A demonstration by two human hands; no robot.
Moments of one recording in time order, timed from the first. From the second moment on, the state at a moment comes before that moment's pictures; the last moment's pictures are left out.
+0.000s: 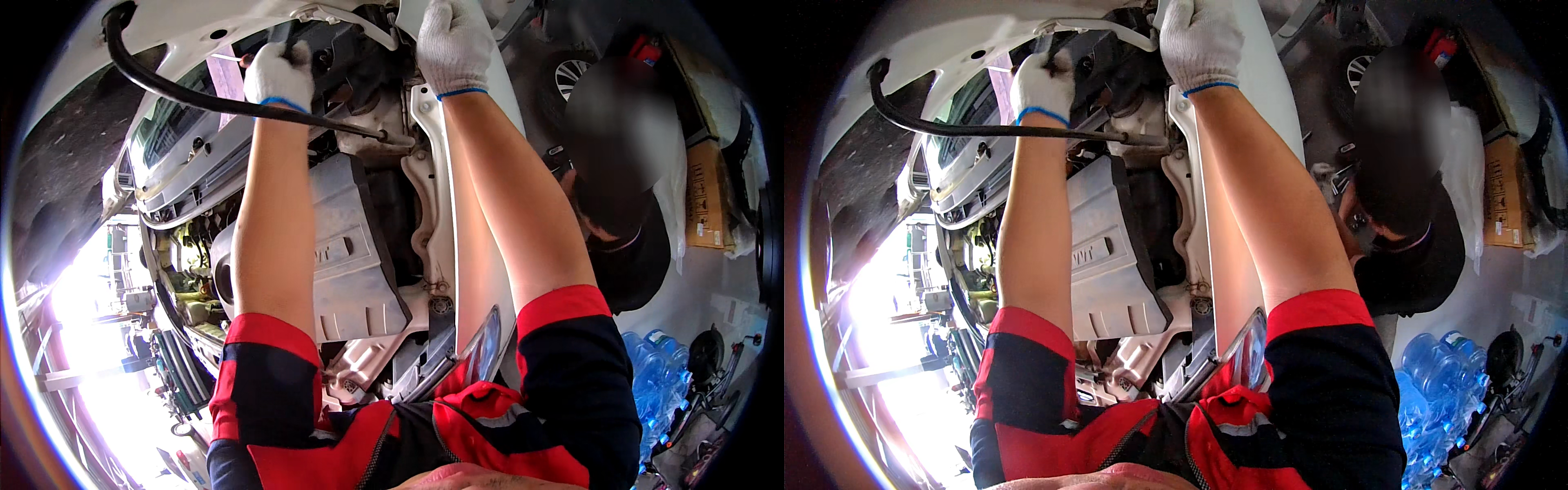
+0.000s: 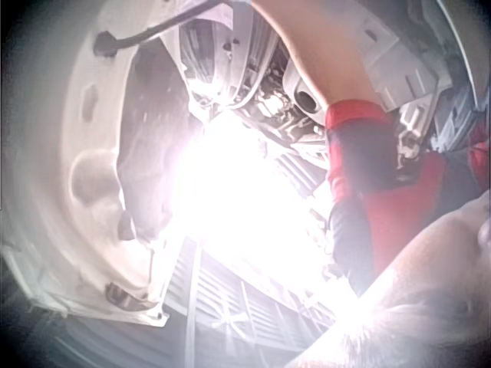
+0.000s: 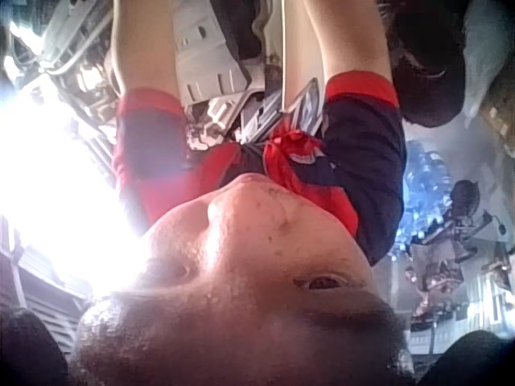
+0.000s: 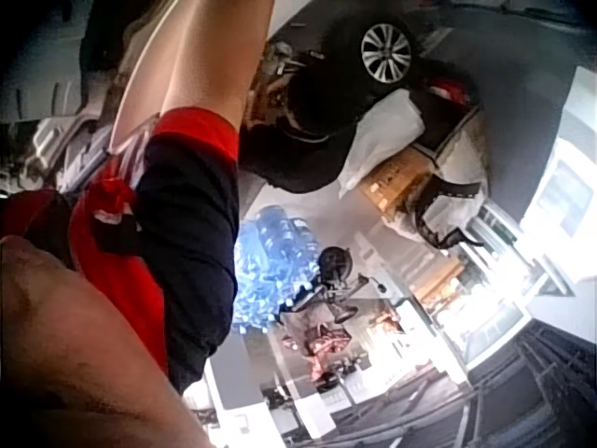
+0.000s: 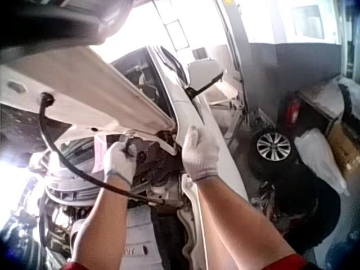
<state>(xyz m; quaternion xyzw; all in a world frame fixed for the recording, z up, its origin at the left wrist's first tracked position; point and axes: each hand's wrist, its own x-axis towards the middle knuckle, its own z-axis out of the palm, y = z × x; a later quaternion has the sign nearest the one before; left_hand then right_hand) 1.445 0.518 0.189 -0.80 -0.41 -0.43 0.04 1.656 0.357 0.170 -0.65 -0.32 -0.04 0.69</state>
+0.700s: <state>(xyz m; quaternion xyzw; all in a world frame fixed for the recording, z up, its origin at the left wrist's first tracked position) 1.183 0.249 0.167 -0.24 -0.32 -0.63 -0.67 1.543 0.201 0.134 -0.51 -0.57 0.13 0.63</state>
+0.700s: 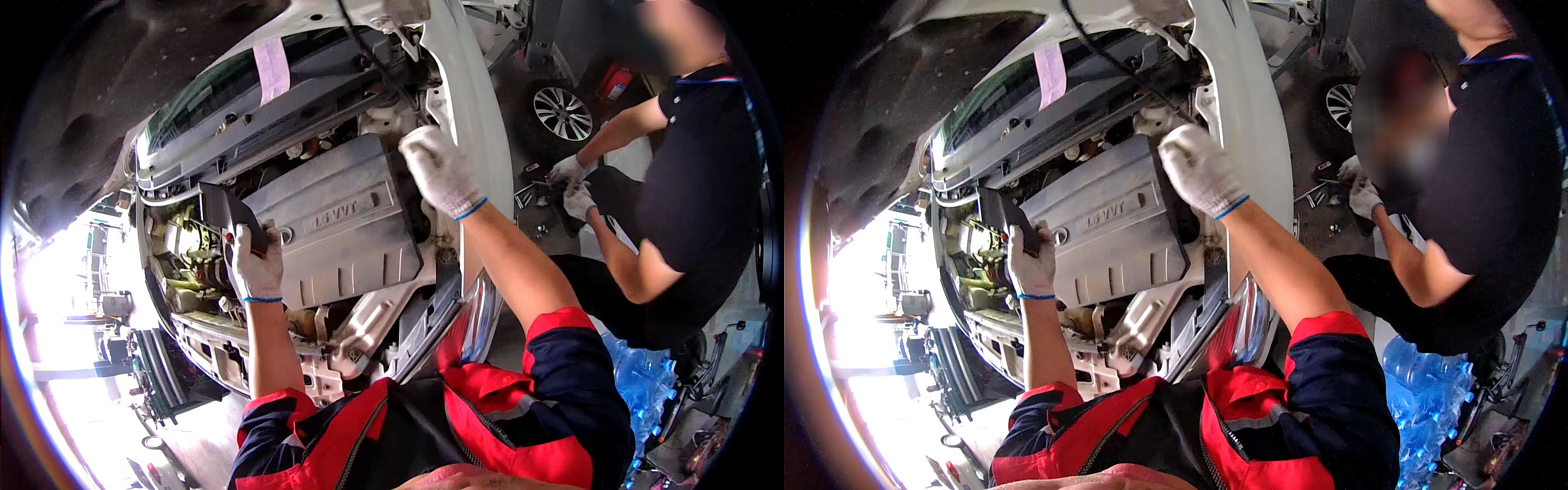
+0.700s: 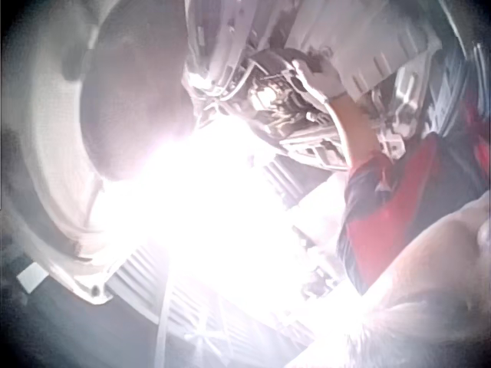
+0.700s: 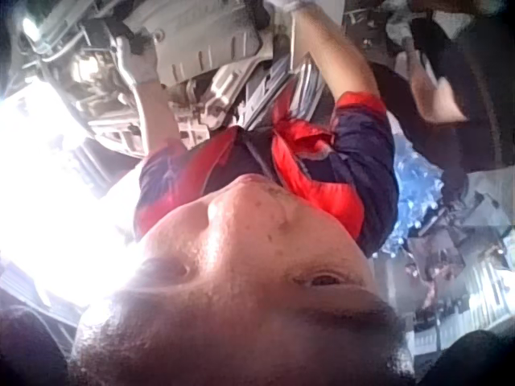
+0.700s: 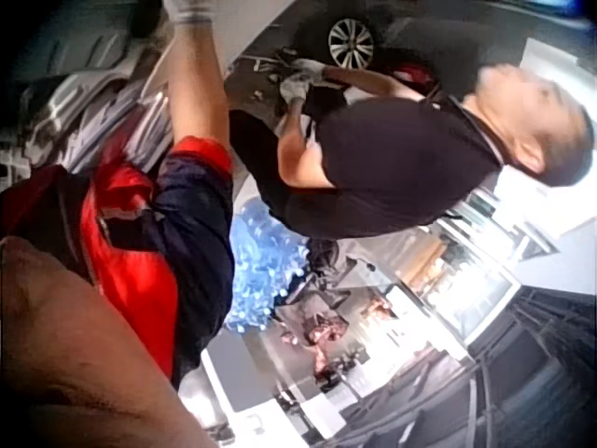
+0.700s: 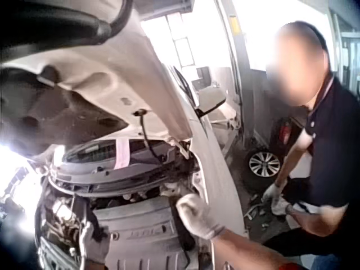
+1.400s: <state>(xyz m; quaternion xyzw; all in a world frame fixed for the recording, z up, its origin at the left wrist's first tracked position) 1.089 0.177 0.118 -0.27 -0.46 -0.59 -0.60 1.449 0.353 0.189 -0.44 0.05 0.54 0.72</state>
